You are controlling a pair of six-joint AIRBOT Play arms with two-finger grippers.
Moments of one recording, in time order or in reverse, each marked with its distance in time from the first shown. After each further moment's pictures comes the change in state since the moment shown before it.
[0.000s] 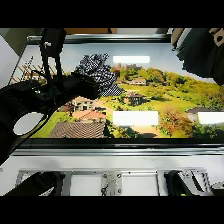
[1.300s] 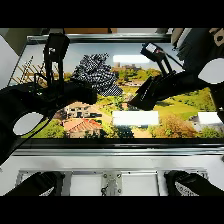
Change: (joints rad) left arm 0.000 0.000 0.000 -0.001 -0.113 0.000; right arm 1.630 -0.199 -0.406 0.071 0.813 -0.806
